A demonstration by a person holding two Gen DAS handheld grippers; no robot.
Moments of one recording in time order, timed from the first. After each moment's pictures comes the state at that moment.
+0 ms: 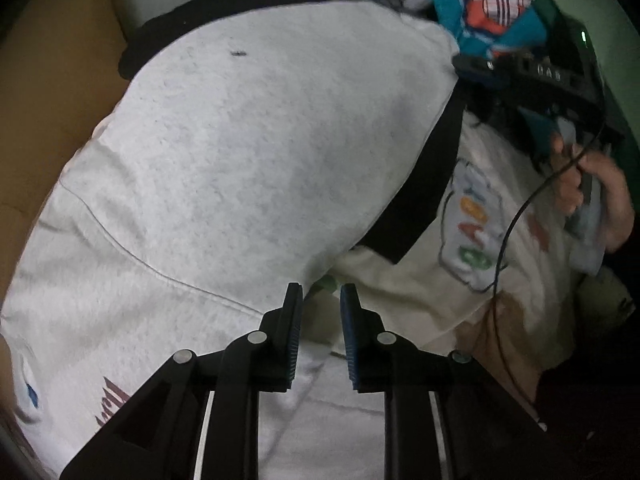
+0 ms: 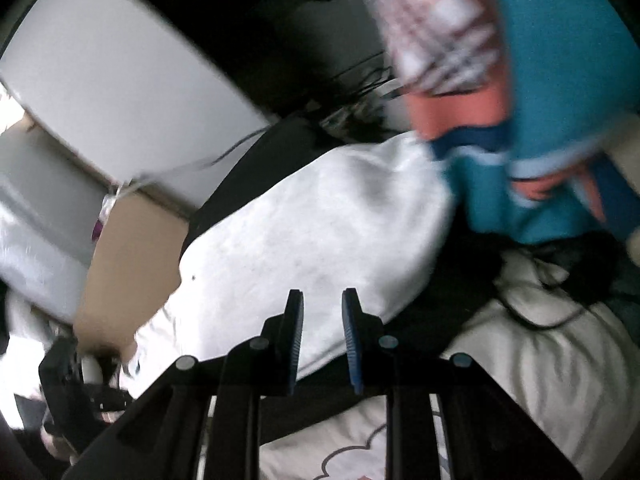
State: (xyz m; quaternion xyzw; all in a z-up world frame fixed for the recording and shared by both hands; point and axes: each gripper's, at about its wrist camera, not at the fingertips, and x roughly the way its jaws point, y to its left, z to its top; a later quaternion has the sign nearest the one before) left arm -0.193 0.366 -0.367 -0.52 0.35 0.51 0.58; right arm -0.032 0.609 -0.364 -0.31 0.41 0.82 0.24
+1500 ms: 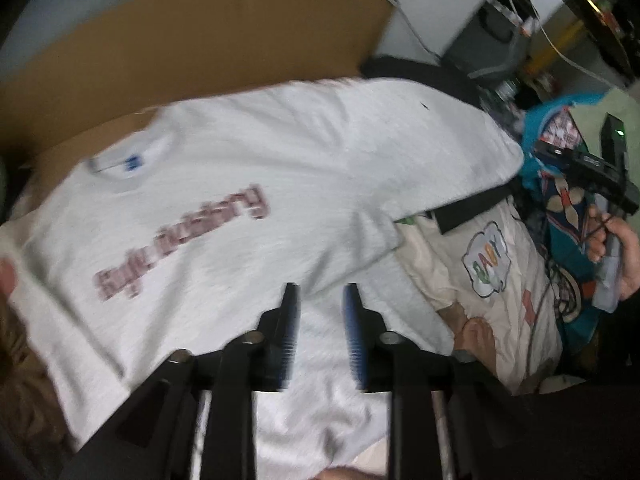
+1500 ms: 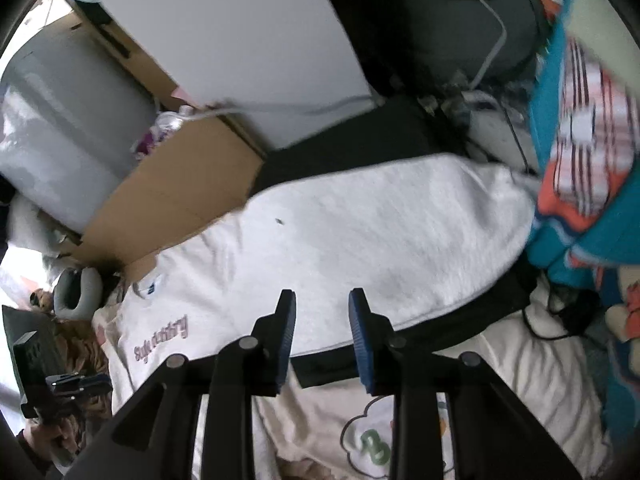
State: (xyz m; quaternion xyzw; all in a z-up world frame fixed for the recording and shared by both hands) left arm -0.216 0.128 -0.257 -0.57 0.16 0.71 0.39; right arm -0.074 0.547 -0.256 -0.42 0.32 0.83 0.16
